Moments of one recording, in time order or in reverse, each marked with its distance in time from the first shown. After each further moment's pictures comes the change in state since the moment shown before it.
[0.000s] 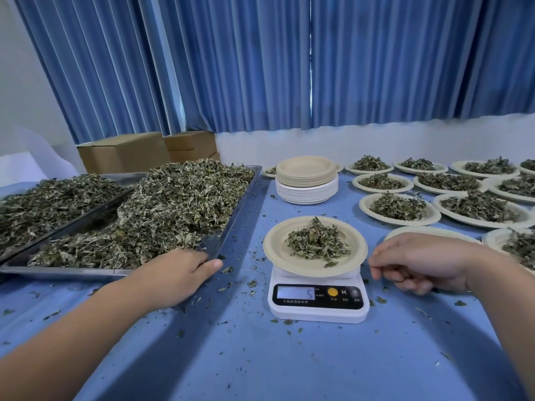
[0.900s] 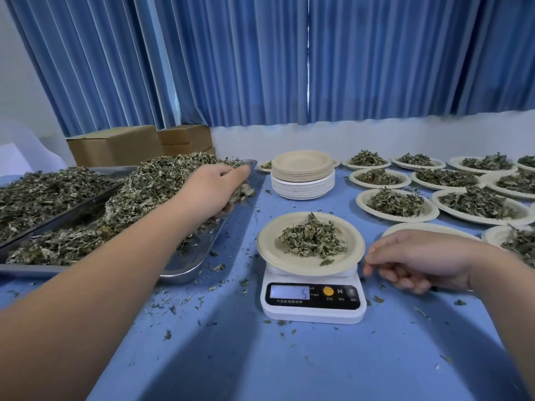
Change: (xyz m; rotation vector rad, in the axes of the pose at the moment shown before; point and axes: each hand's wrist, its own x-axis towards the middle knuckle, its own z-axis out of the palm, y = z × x) left_hand 0.070 0.061 -0.057 -0.630 0.406 -0.070; right_hand -0.002 -0.003 0.003 -0.008 0.009 -0.001
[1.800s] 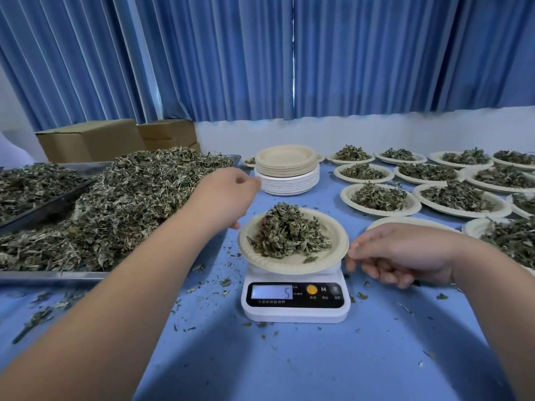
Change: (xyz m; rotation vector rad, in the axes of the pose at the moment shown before) left_hand -0.013 0.030 0.038 -0.090 -0.091 -0.092; right_hand -0.001 -0.001 -0.002 -0.005 0.000 -0.022
